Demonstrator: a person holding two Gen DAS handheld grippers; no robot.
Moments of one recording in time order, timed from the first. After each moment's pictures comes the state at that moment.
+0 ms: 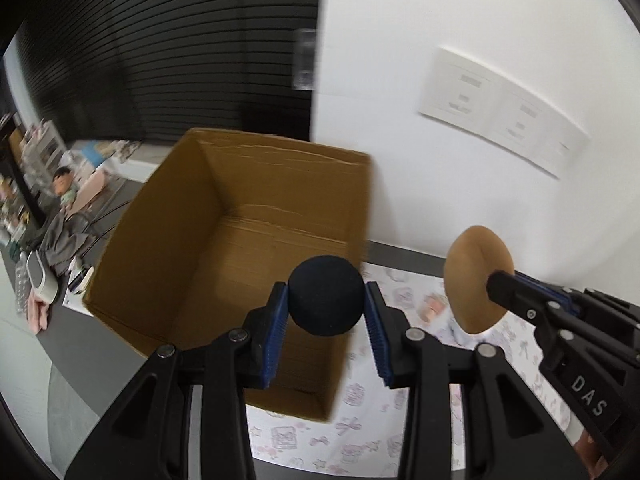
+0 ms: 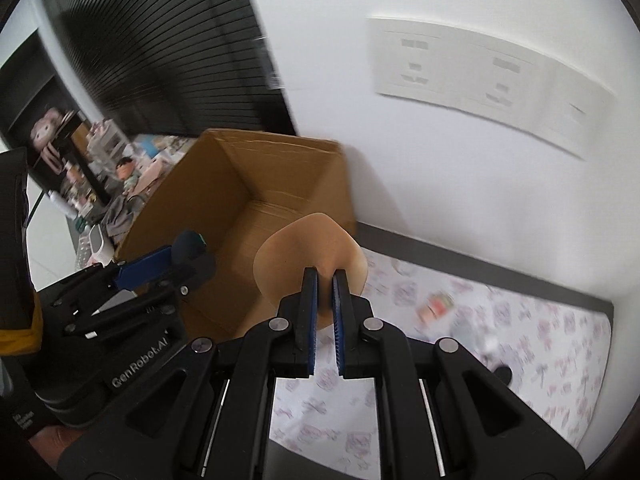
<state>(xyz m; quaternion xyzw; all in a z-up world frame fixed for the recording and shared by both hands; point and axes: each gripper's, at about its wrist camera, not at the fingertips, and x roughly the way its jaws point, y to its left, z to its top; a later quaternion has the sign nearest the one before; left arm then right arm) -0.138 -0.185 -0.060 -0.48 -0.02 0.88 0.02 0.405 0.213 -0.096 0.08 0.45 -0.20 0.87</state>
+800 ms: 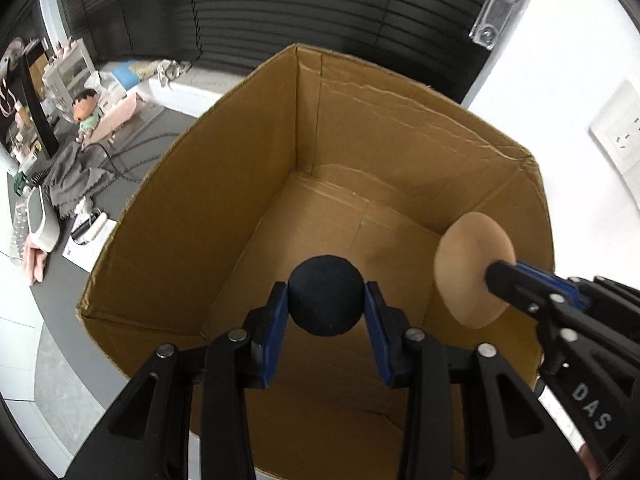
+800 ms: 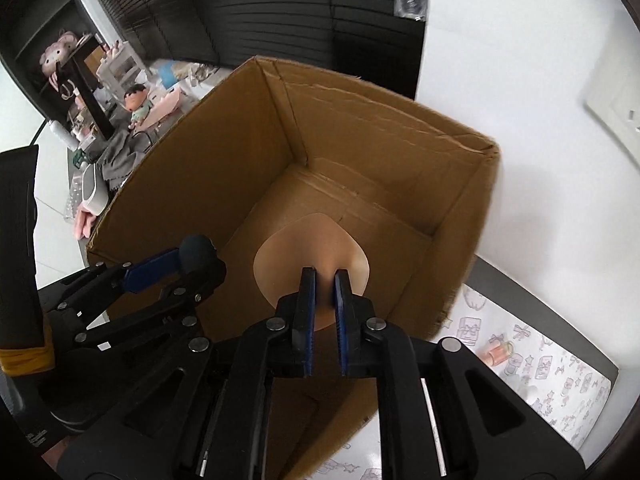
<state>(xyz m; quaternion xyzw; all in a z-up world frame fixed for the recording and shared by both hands) -0.191 -0.293 -0.143 -0.54 -0.09 0.83 -0.05 0.540 0.242 -0.188 0.03 0.54 -0.15 0.83</state>
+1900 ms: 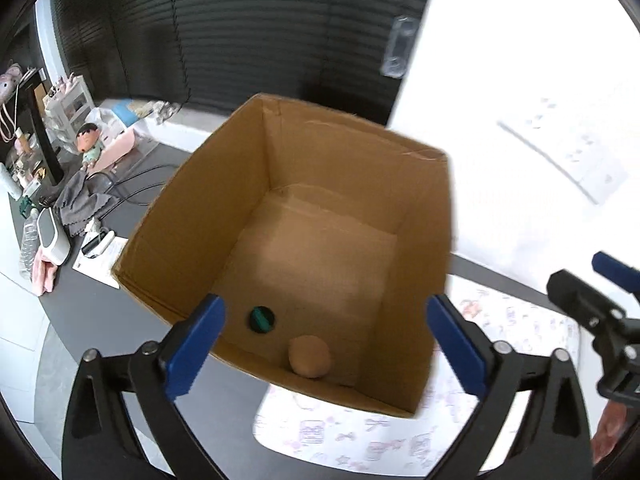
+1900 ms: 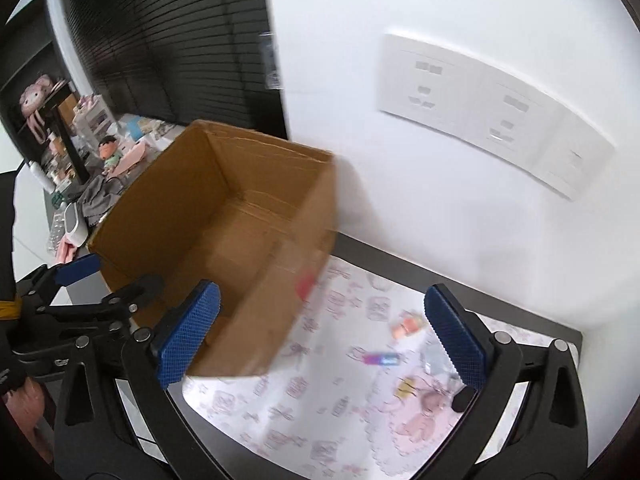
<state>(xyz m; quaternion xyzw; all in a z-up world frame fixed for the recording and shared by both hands) -0.122 -0.233 -0.077 -0.49 -0.07 0.87 -0.01 0.397 0.221 -0.088 0.01 0.46 -0.26 0.85</state>
